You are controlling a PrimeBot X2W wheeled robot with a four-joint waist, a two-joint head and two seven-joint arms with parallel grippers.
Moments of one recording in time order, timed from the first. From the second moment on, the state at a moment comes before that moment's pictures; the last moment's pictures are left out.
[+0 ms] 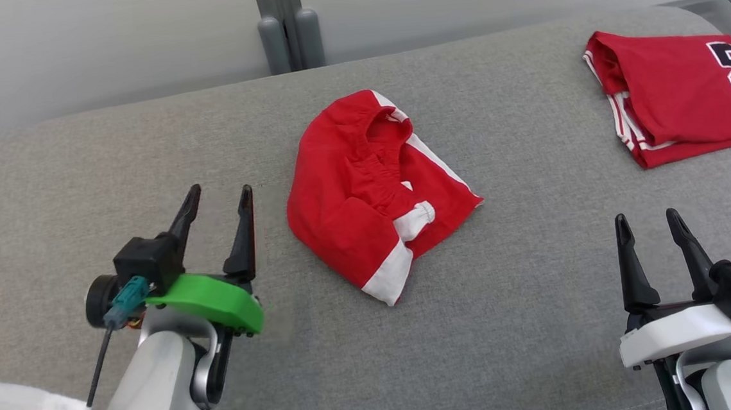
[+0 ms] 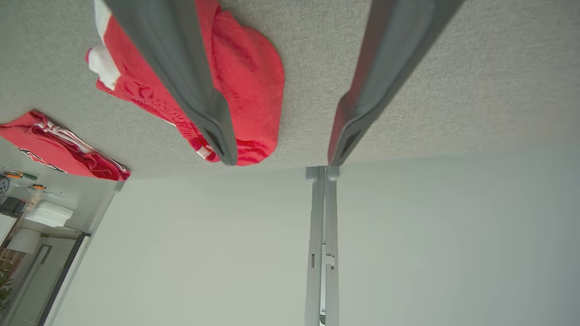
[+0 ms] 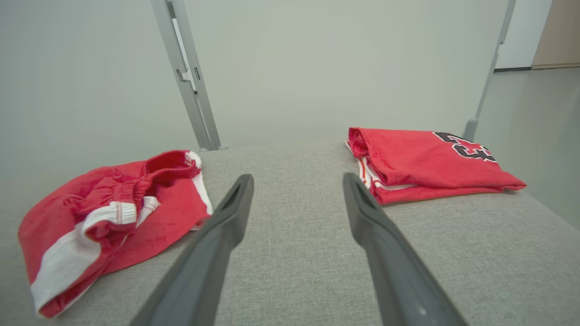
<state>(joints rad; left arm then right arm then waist) -0.42 0.15 -0.35 0.47 -0.43 -0.05 -0.26 -0.05 -0.11 -0.05 0.14 0.19 0.13 -0.26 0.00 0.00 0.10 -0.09</state>
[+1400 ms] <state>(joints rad) 0.05 0.16 -0.02 0.18 -0.35 -0.08 -0.26 0.05 -0.10 0.03 0.13 0.19 0.13 -0.26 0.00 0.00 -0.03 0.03</state>
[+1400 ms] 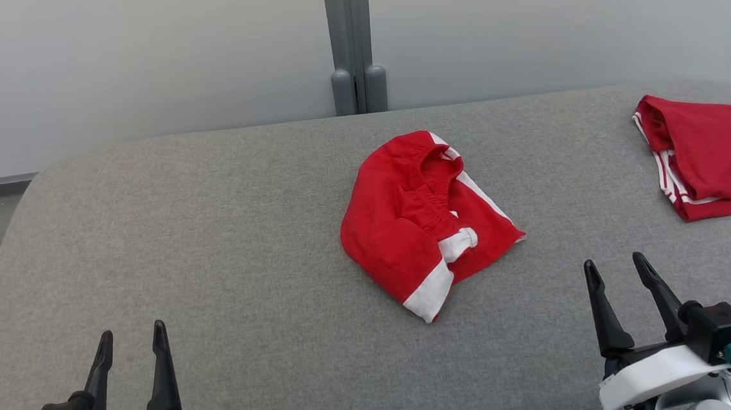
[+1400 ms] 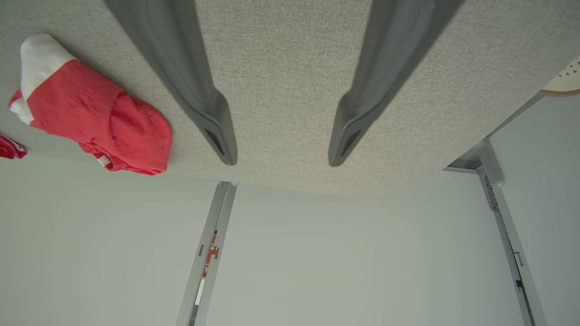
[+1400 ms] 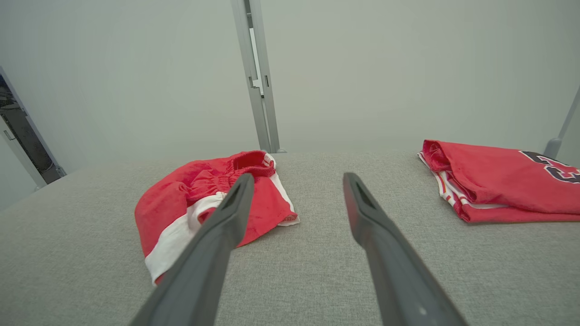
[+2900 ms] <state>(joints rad) 0.05 0.12 0.01 0.21 -0.29 -0.11 -0.26 0.05 -0.10 0.03 0.15 0.20 0.13 -0.26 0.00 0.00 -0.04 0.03</state>
